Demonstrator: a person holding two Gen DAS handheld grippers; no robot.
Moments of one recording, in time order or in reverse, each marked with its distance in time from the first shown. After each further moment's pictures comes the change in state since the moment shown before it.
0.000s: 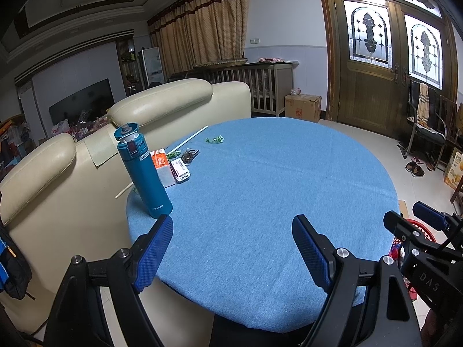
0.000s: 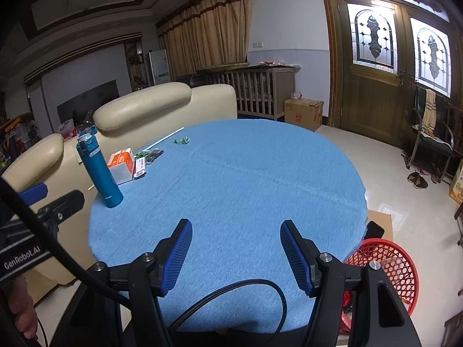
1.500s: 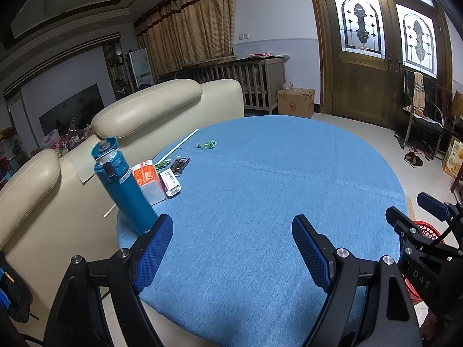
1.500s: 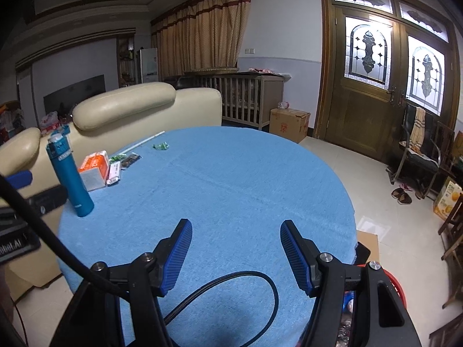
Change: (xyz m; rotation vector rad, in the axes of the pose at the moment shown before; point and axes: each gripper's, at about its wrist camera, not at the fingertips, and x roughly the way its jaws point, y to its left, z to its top) left arm 0.049 -0.009 0.034 0.063 0.017 -0.029; right arm 0.056 0.005 0.030 -0.070 -0.011 -0.123
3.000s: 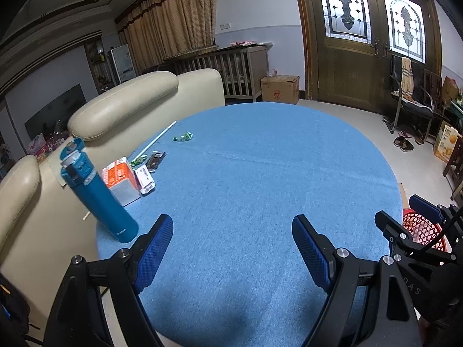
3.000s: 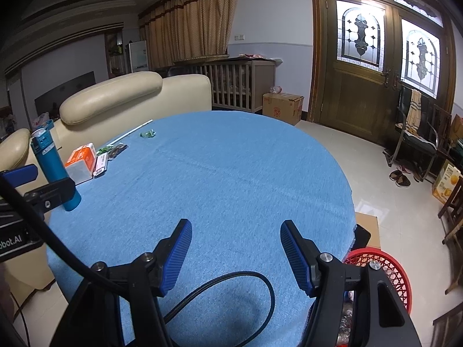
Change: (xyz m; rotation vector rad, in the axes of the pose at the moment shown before) left arm 0.030 -0.033 0.000 0.050 0.054 -0.063; right arm 0.025 -0.025 -0.014 0.052 0.064 -0.007
